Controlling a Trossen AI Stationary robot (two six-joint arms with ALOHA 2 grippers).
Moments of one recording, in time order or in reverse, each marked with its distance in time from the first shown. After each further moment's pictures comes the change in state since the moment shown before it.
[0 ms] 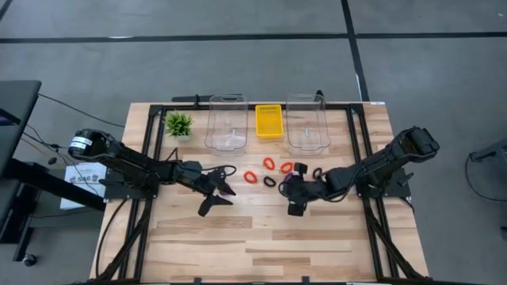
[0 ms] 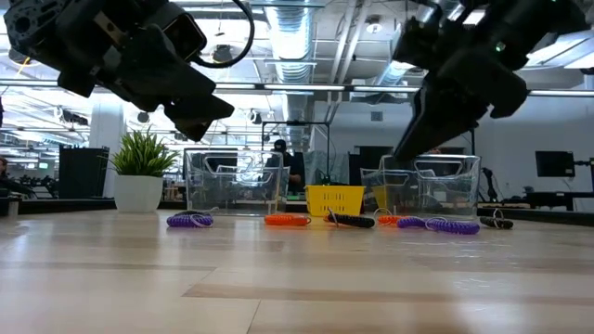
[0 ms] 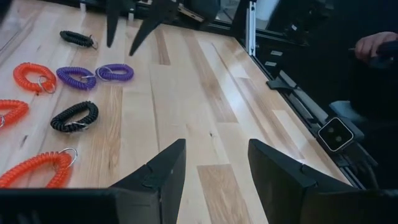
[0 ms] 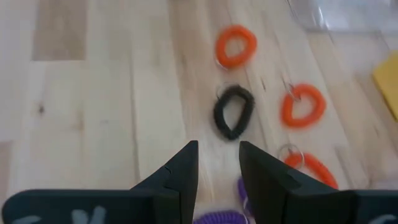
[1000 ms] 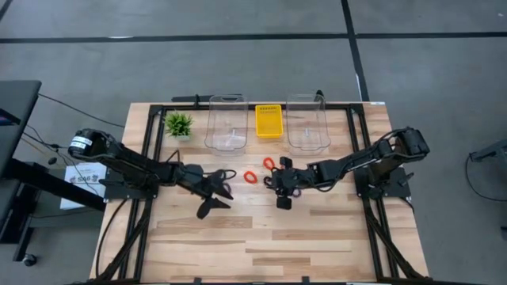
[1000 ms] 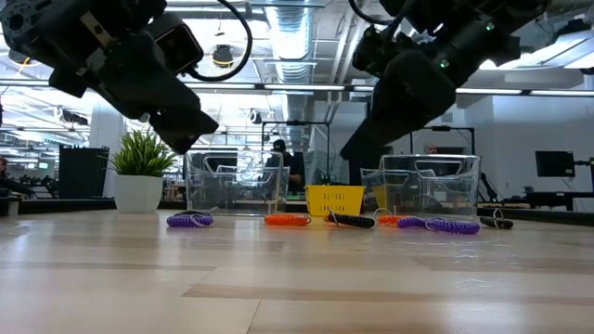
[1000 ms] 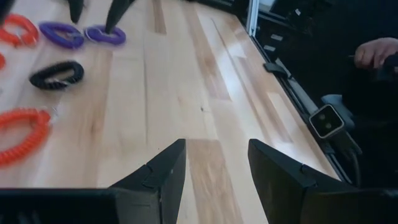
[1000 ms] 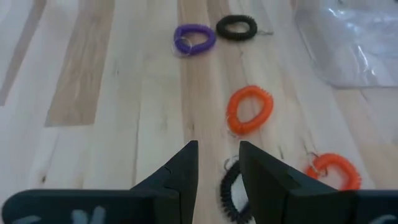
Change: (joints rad) left arm -0.035 -0.001 0.000 -0.084 0.001 -0.099; right arm -0.153 0.094 0.001 0.325 -0.212 -0.180
